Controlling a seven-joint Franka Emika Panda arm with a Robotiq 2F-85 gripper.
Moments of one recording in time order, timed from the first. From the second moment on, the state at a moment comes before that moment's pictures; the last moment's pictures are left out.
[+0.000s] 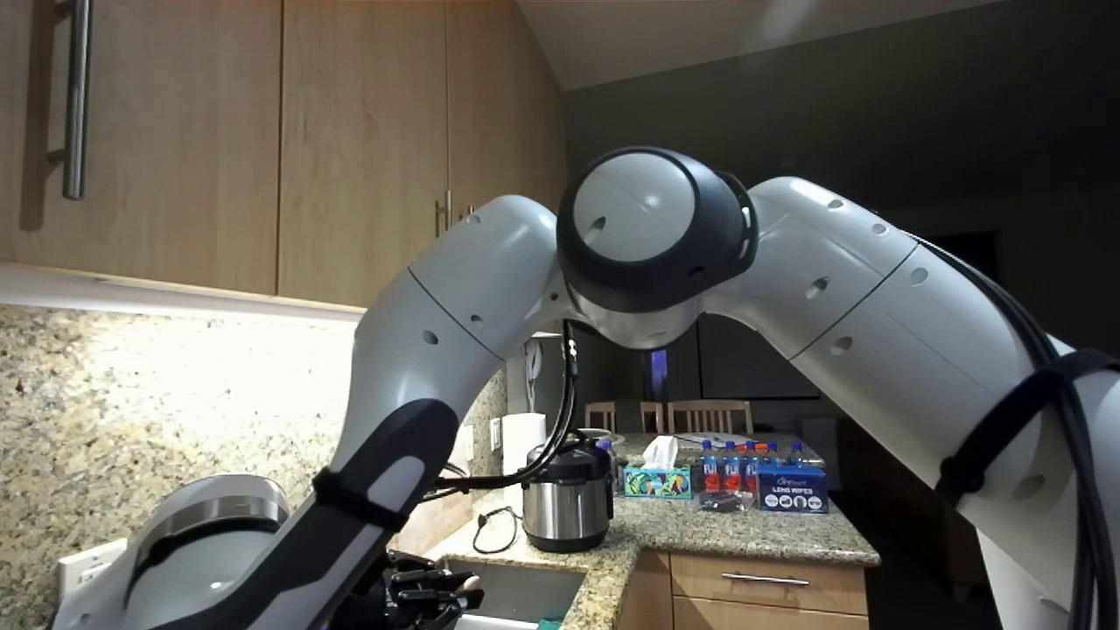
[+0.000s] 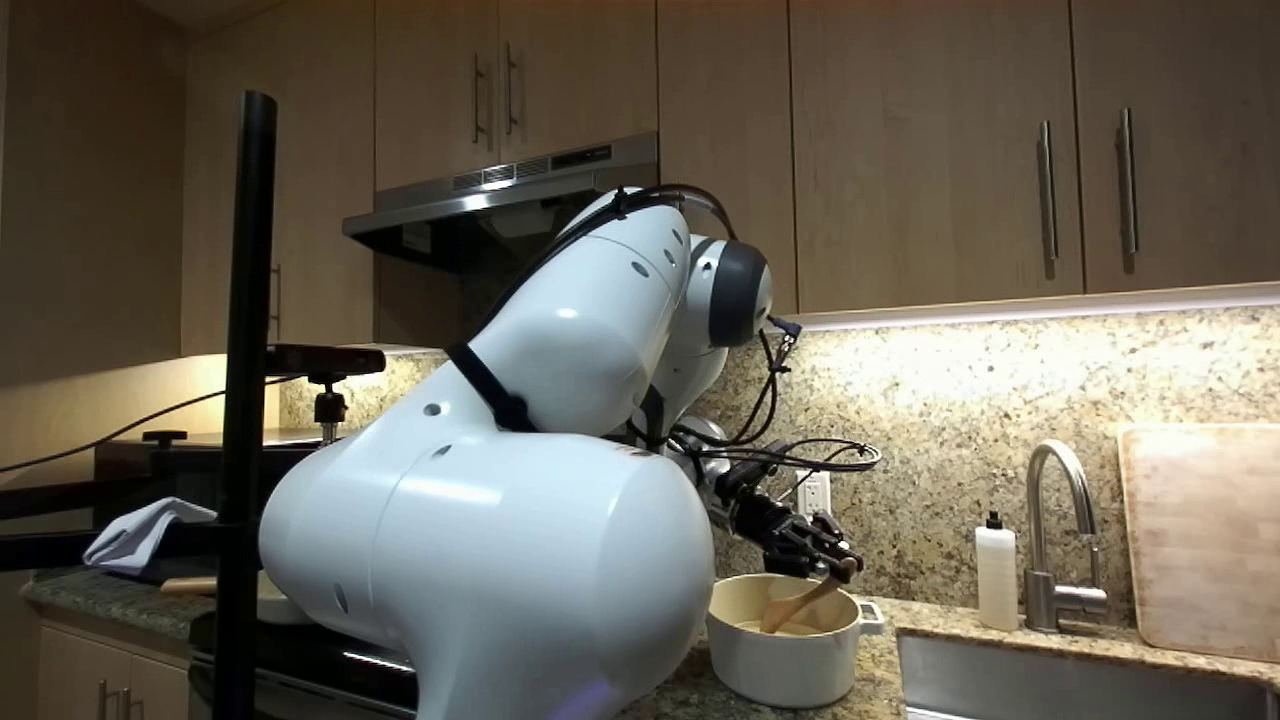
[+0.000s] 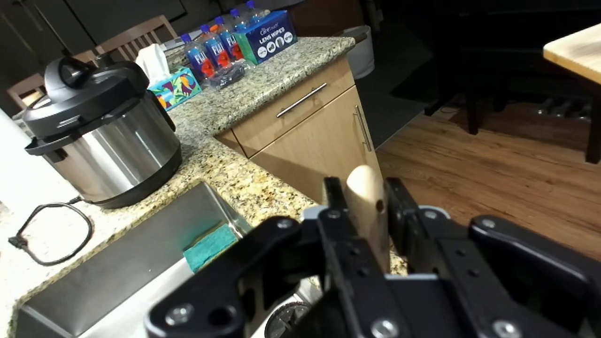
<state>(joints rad) 0.44 0.72 0.29 -1.62 -1.06 1.20 -0.17</state>
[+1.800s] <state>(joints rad) 0.42 0.69 0.31 -1.58 -0.98 1.20 -0.31</state>
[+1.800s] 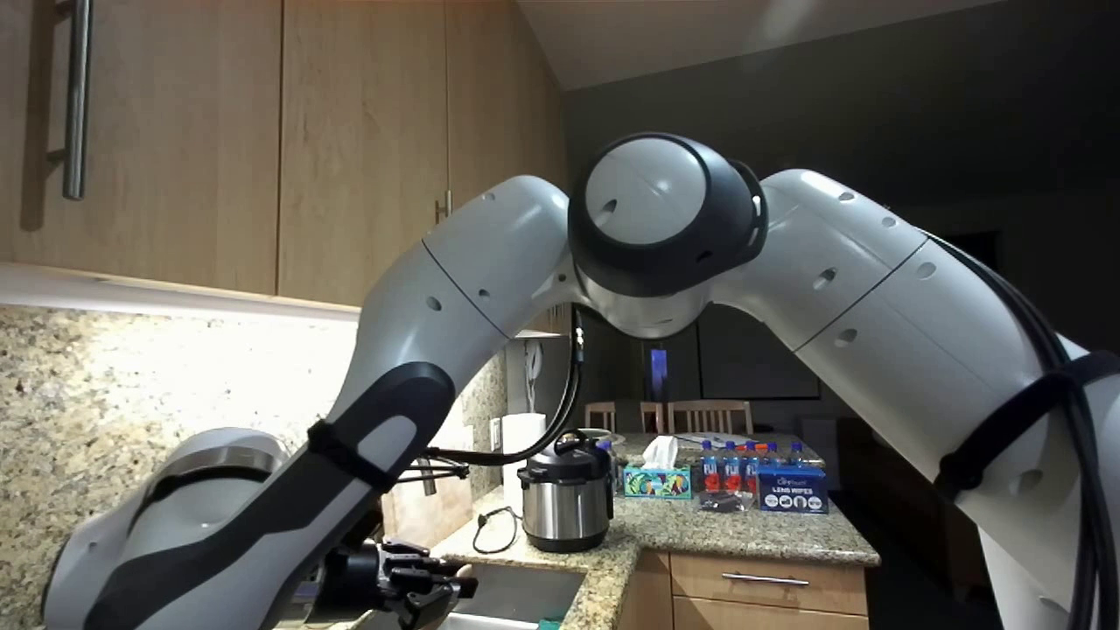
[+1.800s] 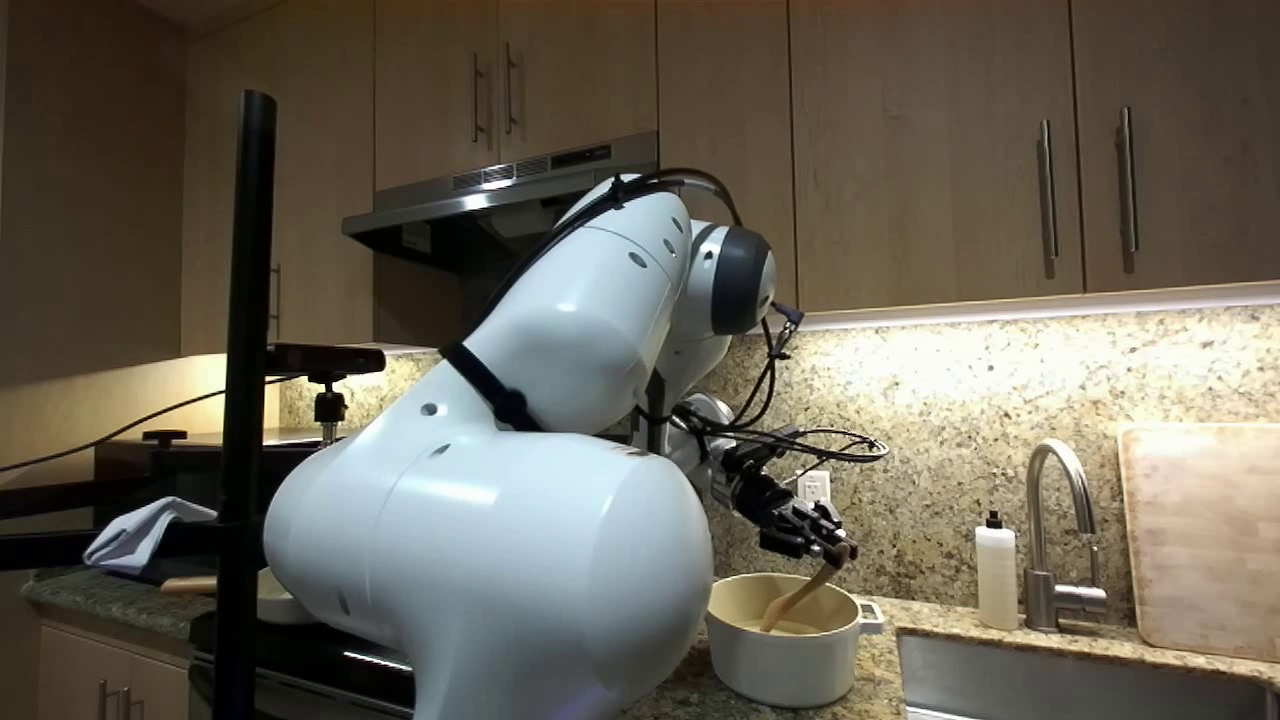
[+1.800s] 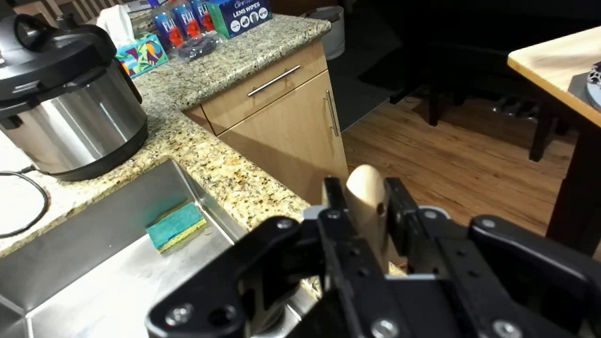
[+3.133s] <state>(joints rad) 0.35 0.60 0.29 -1.68 -0.99 1.23 -0.36</state>
